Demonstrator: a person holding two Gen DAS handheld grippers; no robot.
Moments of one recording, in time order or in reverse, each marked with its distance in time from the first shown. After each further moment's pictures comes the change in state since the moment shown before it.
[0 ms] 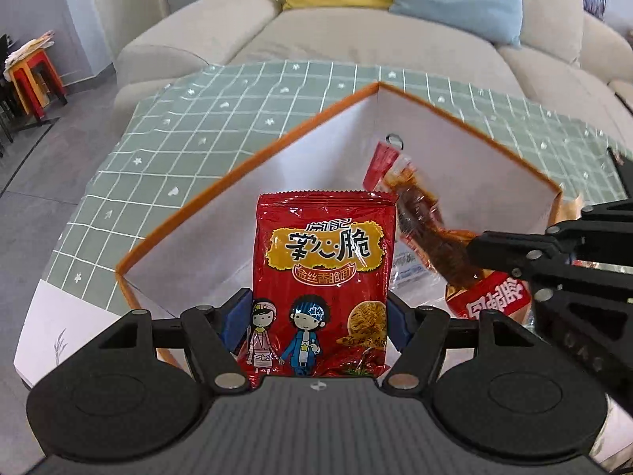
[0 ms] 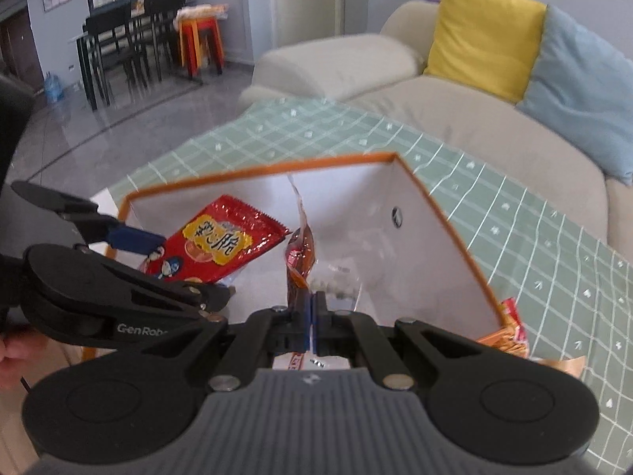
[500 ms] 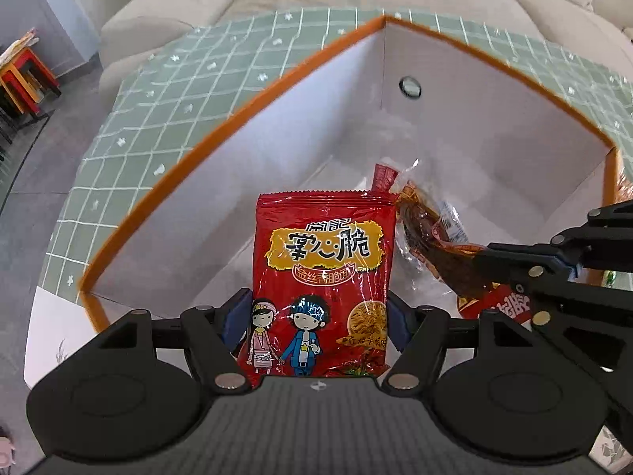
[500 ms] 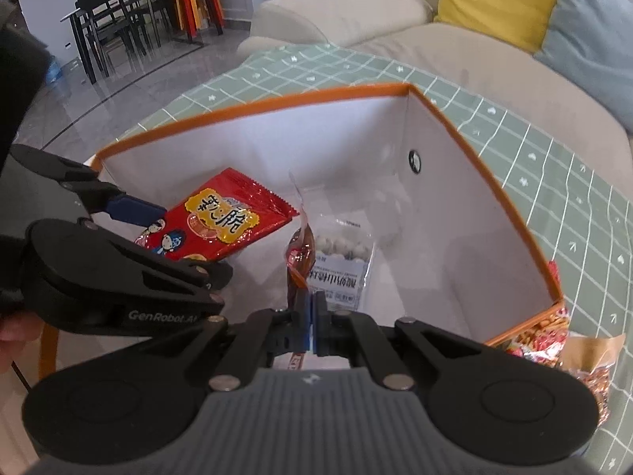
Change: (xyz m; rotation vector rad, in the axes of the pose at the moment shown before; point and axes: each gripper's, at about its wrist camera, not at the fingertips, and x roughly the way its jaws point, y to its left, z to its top) left arm 0.048 -0.009 0.010 0.075 0.153 0.054; right arm 0.052 -0.014 -0.009 0.043 0.143 0.049
